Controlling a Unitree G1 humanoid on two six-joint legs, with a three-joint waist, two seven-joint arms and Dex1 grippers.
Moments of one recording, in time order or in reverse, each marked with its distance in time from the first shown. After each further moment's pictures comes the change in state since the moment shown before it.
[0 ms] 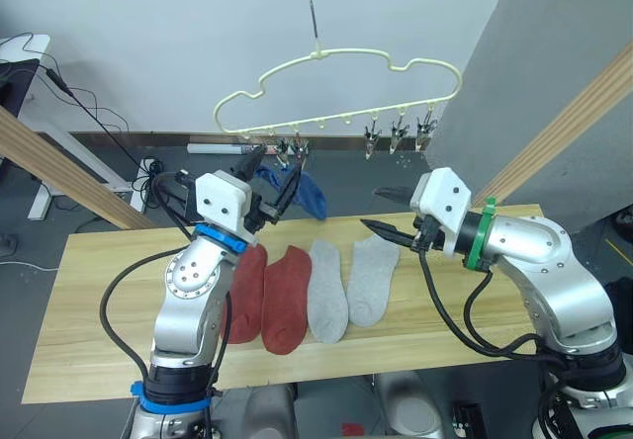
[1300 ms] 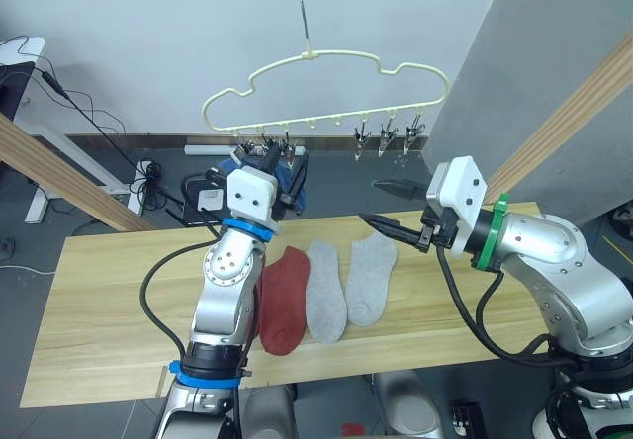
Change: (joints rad) left arm -0.126 -0.100 -0.054 0.227 0.108 -0.140 0.104; right arm -0.007 -0.047 -0.025 -0.007 0.171 0.002 -0.066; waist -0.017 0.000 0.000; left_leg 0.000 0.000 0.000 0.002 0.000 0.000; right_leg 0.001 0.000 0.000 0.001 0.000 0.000
